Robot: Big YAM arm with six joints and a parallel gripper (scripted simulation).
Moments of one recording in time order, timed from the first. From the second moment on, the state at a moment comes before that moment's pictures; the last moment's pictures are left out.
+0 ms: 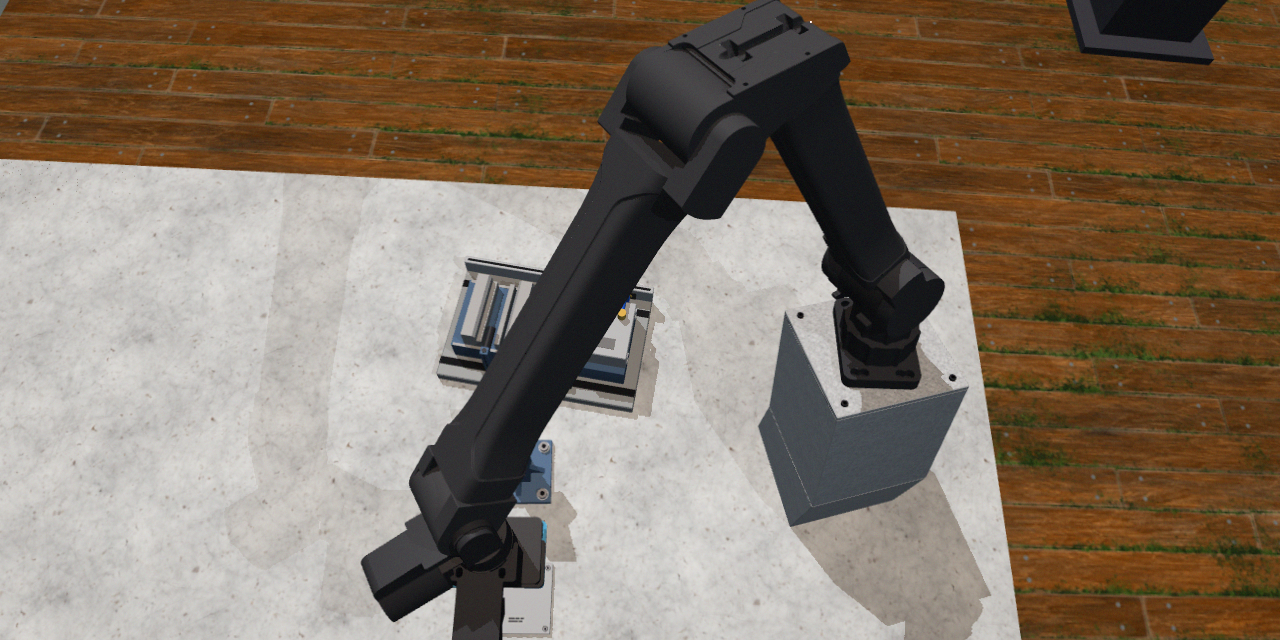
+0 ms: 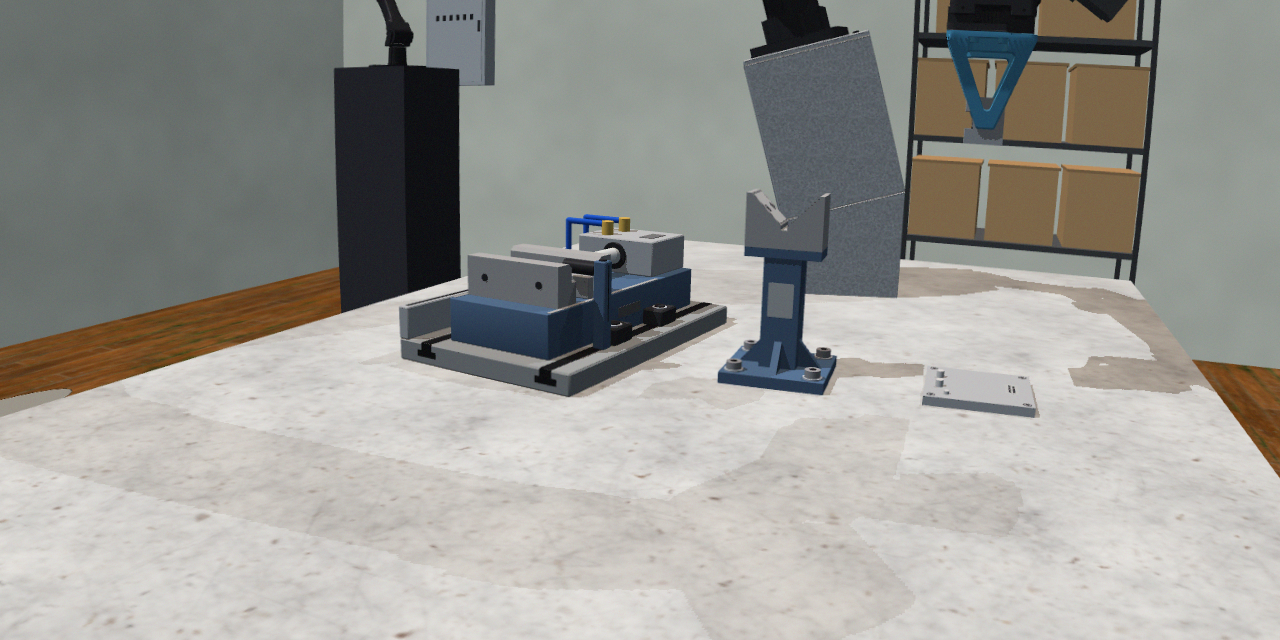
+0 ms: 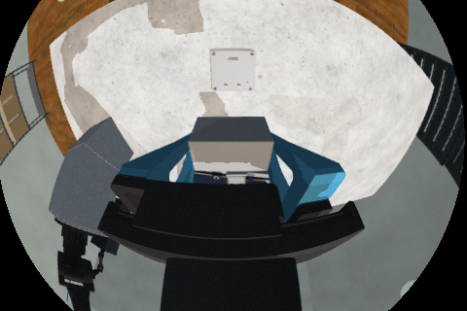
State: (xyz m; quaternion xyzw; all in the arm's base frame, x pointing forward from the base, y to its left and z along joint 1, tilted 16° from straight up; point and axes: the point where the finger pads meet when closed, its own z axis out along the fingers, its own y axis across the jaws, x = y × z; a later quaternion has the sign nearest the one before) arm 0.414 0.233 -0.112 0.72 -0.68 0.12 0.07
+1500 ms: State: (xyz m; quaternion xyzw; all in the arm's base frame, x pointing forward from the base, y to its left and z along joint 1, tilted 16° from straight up) arm 0.417 0.202 -0.105 0.72 -0.68 0.12 0.08
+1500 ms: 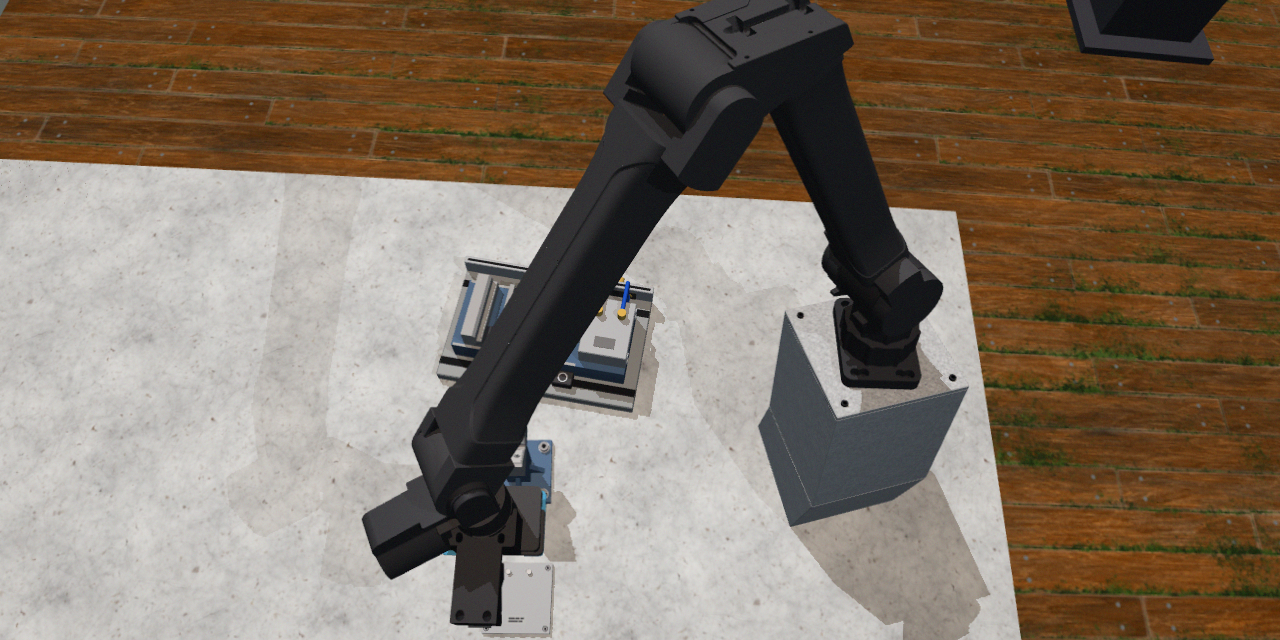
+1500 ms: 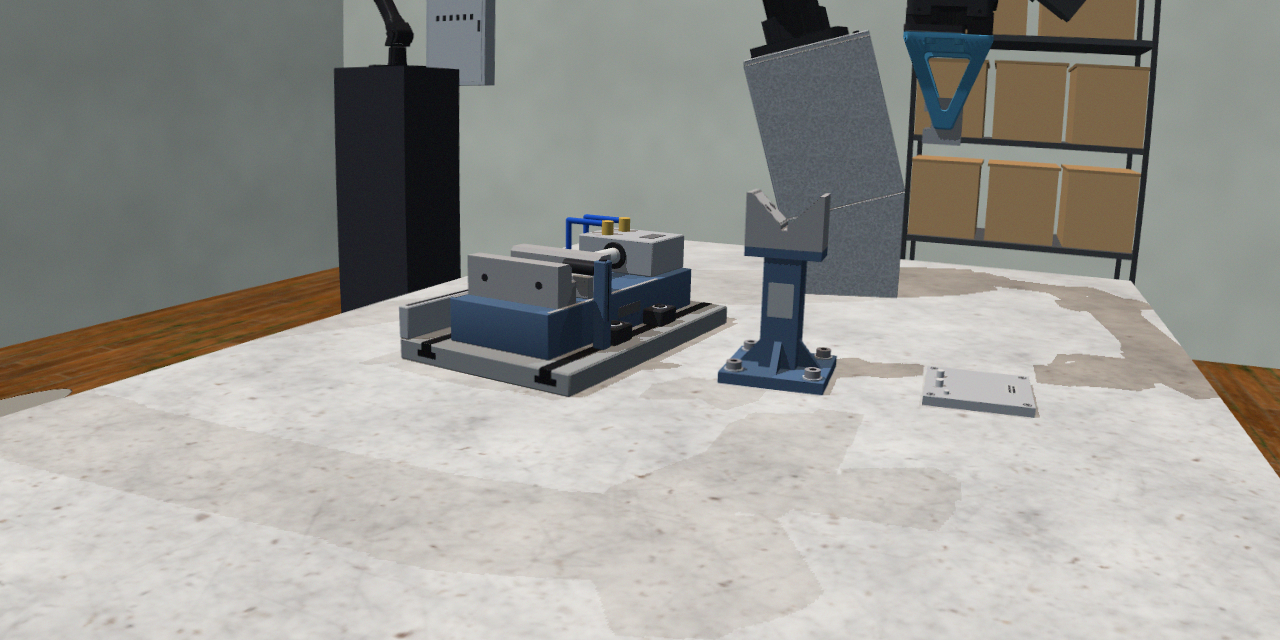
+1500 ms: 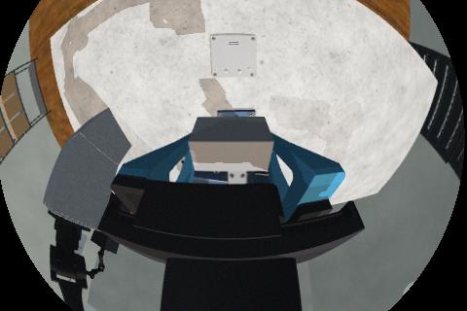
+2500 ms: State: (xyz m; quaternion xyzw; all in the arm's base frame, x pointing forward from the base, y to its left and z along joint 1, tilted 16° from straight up) arm 0.431 0.122 -0.081 0.72 -0.68 0.12 0.07
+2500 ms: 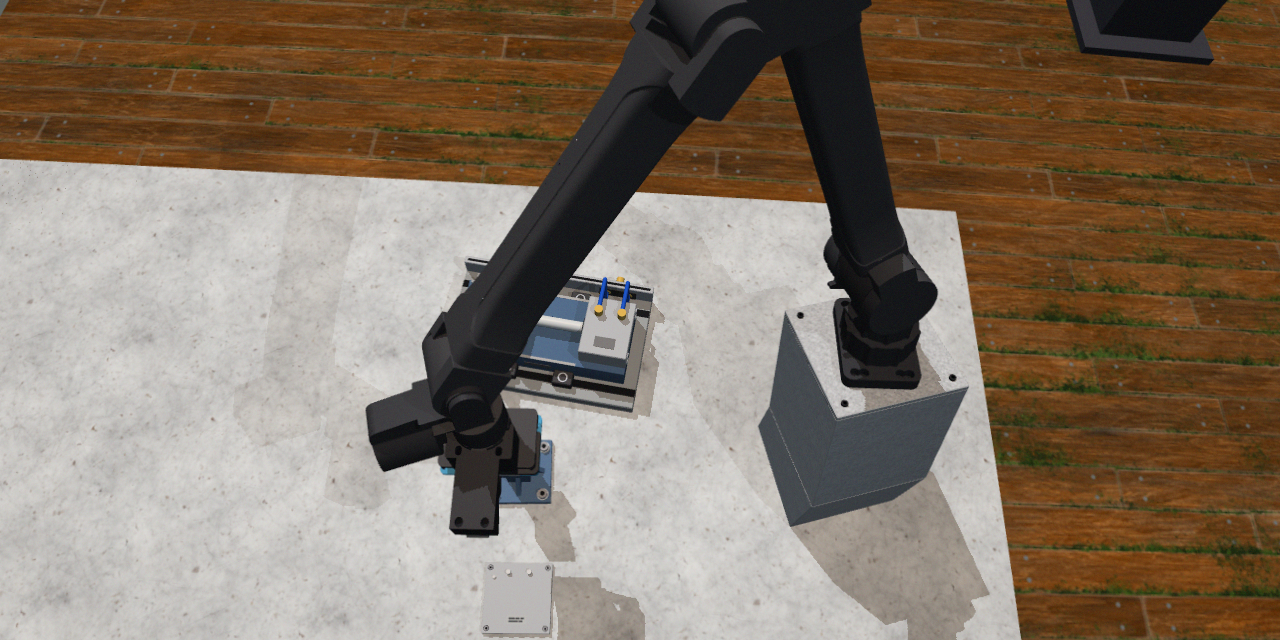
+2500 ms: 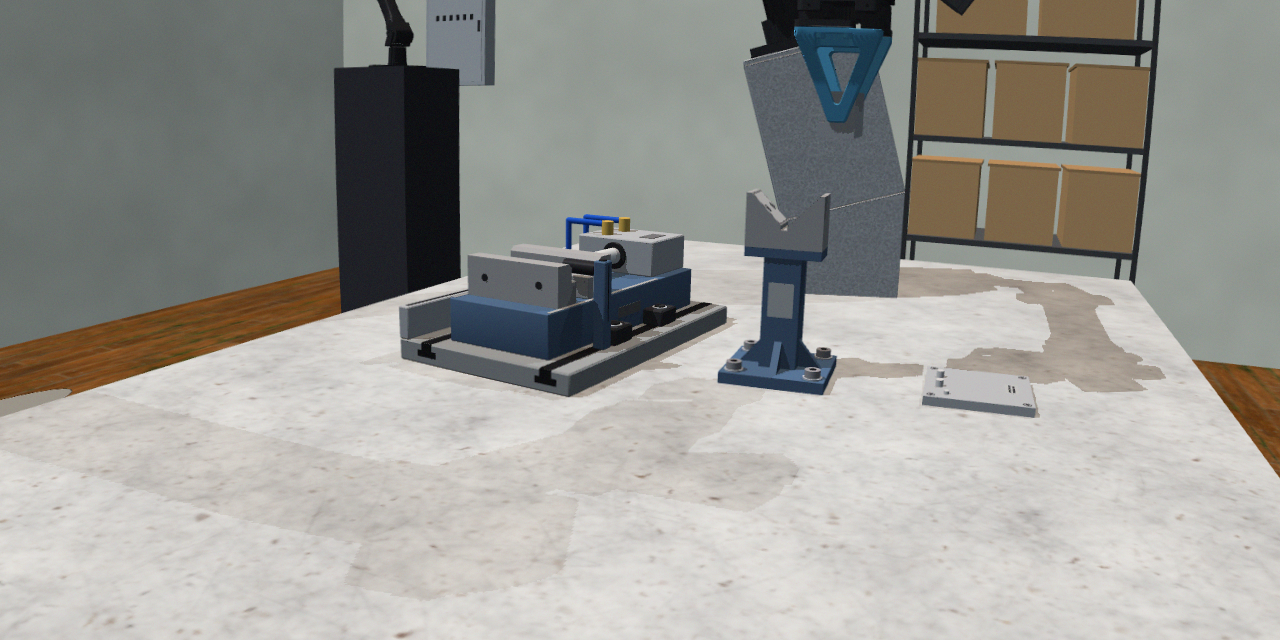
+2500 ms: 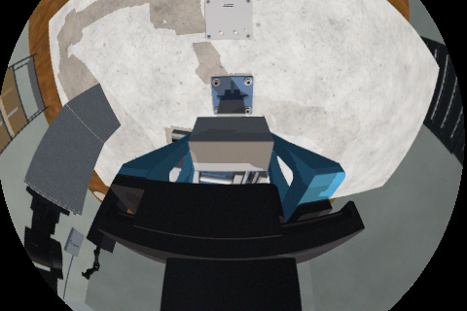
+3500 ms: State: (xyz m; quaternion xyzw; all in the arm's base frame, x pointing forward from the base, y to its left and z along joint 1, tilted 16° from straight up) arm 0.430 0.081 -0.069 0.73 -0.67 0.12 0.07
